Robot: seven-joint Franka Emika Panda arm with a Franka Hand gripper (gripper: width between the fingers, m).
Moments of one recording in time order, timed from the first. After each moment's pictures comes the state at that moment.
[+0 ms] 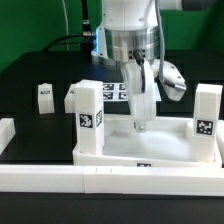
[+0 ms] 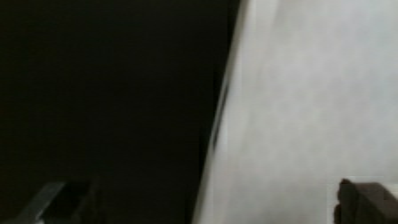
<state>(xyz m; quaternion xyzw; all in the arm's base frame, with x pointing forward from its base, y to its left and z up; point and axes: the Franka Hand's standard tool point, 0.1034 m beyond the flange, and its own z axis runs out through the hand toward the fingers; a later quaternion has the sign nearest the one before) 0.521 0.005 0.015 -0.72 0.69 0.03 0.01</state>
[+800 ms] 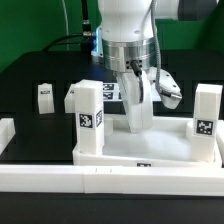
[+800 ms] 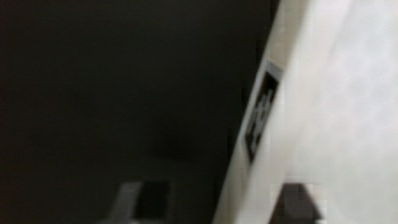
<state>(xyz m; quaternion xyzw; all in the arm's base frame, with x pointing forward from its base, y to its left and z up) 0.516 0.001 0.007 -0.74 0.68 0.04 0.00</state>
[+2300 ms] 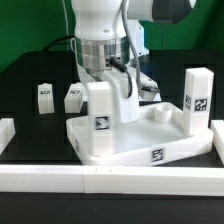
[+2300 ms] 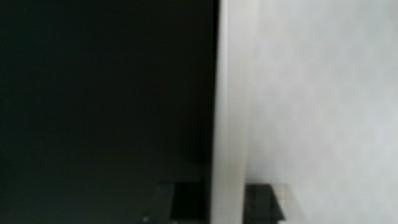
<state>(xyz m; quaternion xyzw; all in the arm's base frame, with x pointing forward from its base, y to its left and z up) 0.504 -0.050 0.008 -0.85 0.53 0.03 -0.01</state>
